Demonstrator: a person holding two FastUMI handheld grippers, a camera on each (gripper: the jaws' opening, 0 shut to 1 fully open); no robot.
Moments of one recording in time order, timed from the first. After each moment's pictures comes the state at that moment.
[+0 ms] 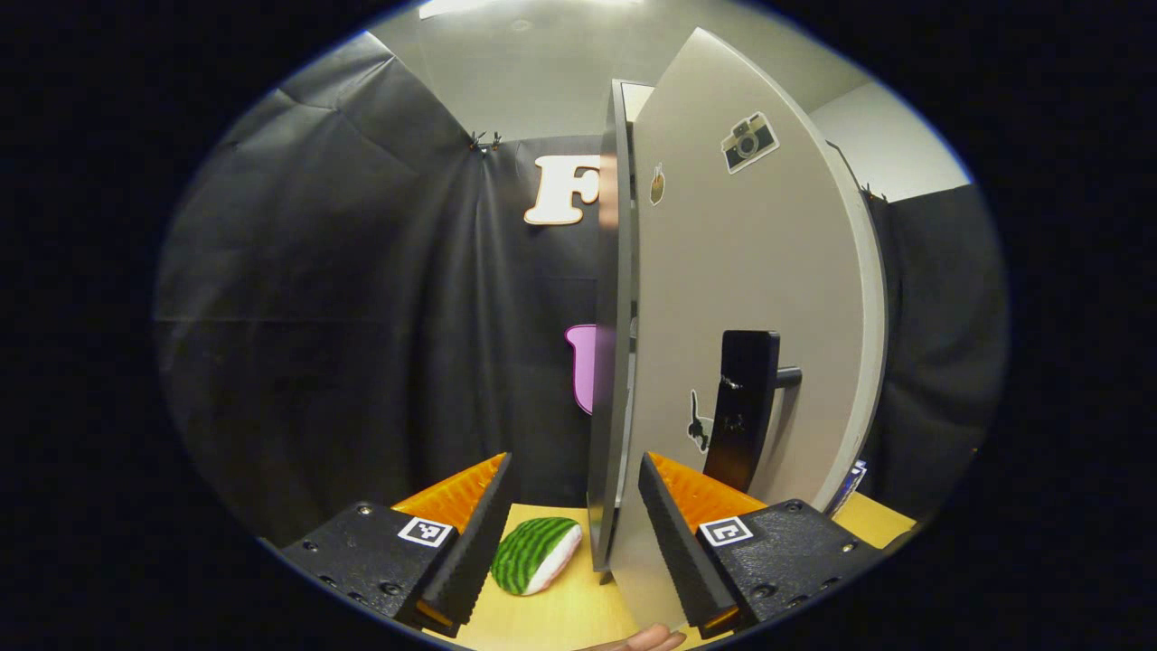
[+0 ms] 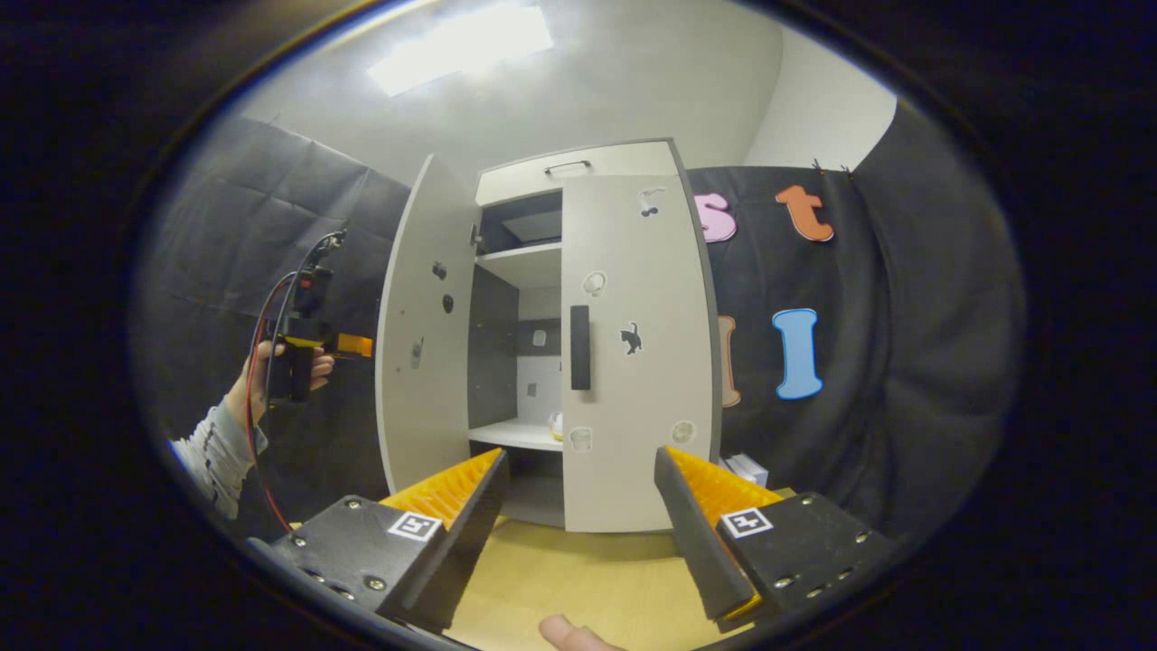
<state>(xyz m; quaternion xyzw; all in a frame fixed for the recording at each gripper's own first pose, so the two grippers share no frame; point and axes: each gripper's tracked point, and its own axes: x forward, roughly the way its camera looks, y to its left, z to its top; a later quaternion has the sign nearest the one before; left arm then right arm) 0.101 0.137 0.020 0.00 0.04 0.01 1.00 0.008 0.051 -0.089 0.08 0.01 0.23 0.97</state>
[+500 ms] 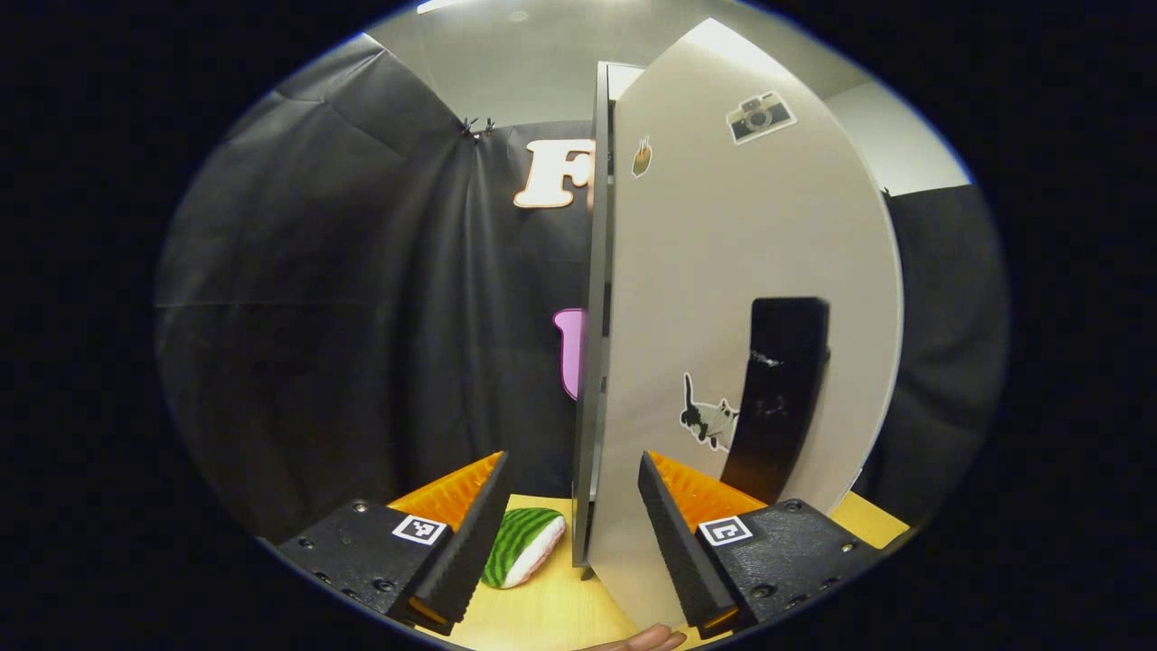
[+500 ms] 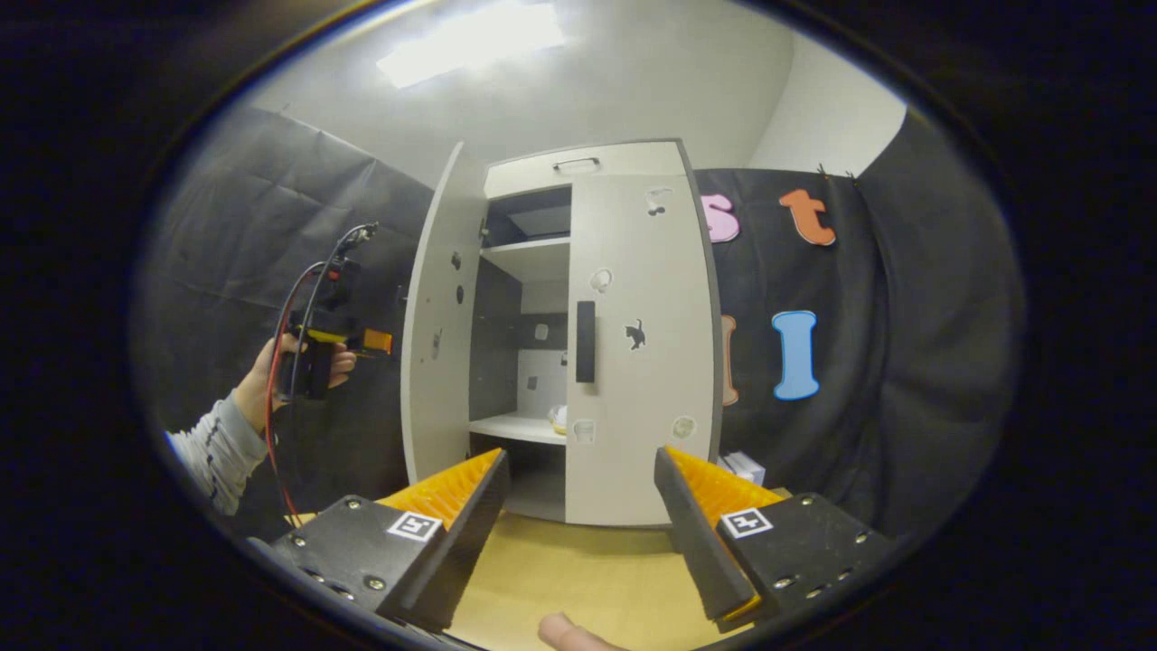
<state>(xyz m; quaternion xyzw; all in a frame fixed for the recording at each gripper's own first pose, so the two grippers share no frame) 0.117 0.120 -0.003 -0.01 0.07 0.01 1.00 -0.004 0.054 -0.094 0.08 0.02 0.22 0.97</state>
